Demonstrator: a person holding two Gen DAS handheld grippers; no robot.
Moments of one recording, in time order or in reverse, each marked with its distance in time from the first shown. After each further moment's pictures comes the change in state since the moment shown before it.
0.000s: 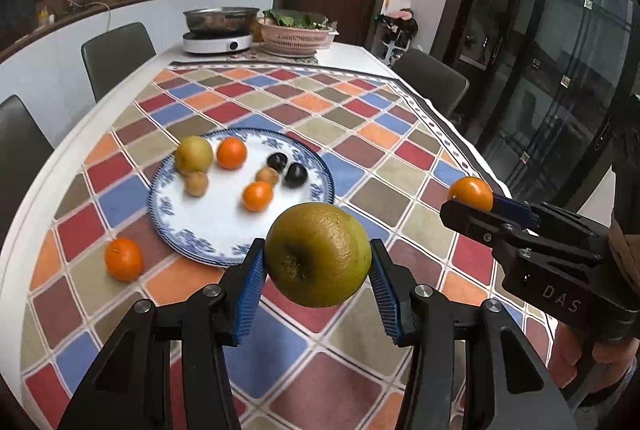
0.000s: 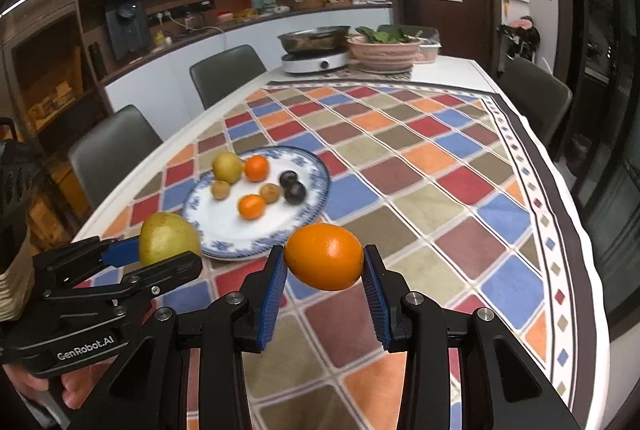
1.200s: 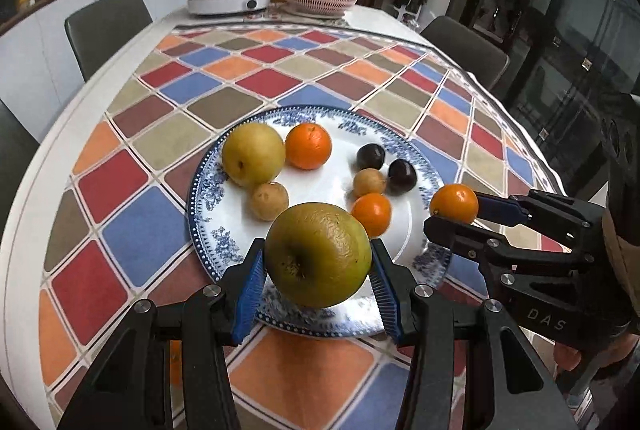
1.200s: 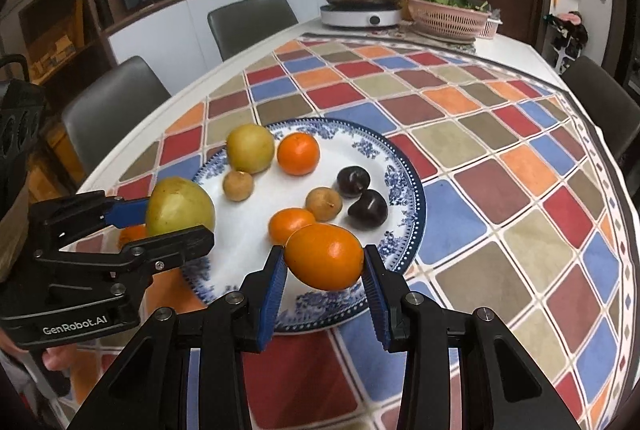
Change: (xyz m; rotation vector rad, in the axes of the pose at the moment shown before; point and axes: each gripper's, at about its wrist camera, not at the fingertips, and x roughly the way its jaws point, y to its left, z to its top) left arm 0.093 0.102 0.034 0.018 0.159 -0.003; right arm 0.139 0.058 0.033 -0.085 0.170 0.047
